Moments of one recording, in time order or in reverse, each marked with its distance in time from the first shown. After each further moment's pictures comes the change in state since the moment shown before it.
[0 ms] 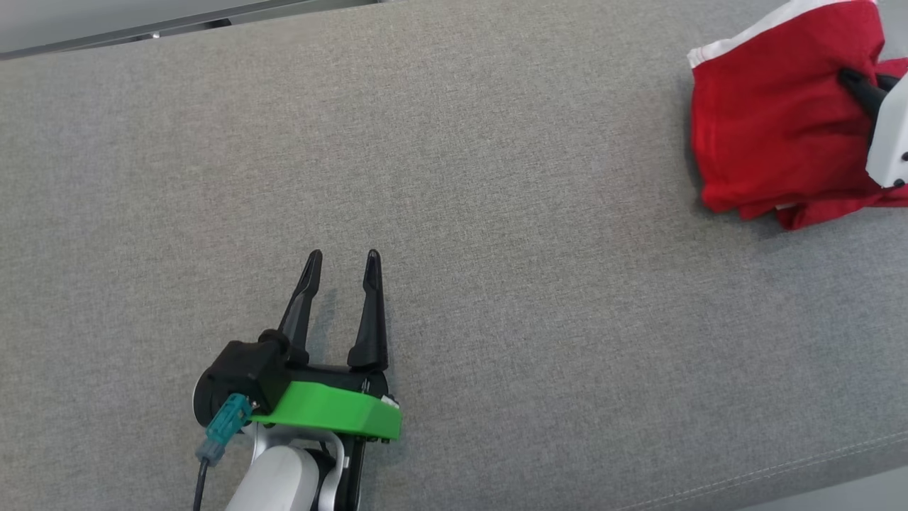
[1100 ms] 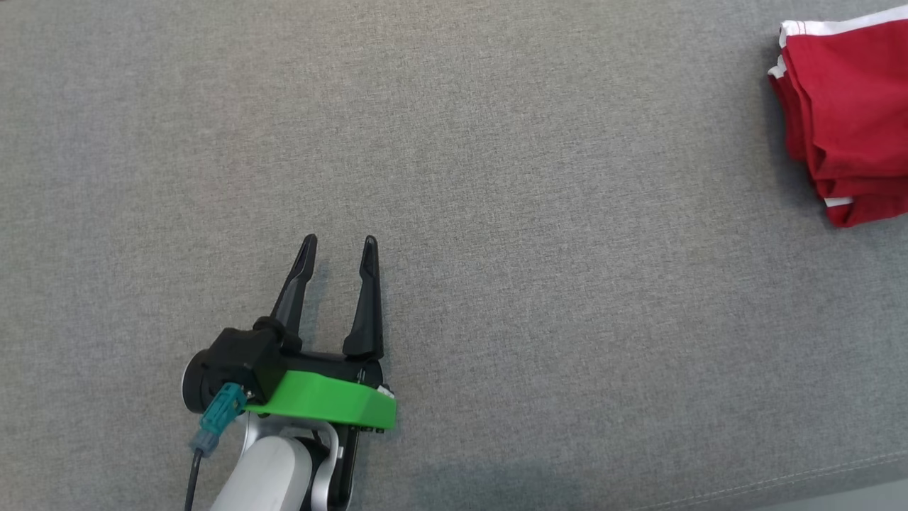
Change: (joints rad) left arm -0.025 0.033 -0.017 -0.040 0.010 0.022 0.023; right arm -0.162 -0.095 0.286 0.485 -0.310 0.001 -0.421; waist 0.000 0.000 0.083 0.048
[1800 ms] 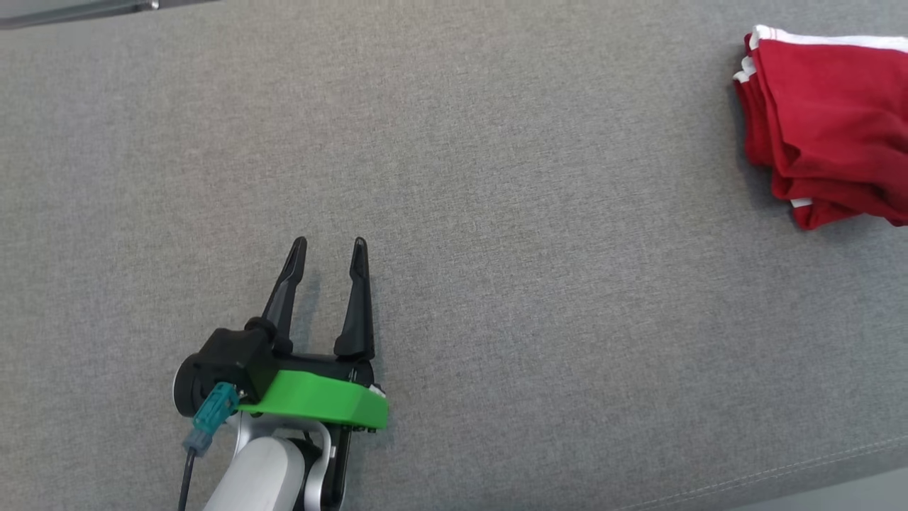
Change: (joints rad) left arm 0.000 0.019 0.003 0.000 -0.007 0.018 0.006; right arm -0.046 0.099 -0.022 0.158 -0.007 0.000 -0.156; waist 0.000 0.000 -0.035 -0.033
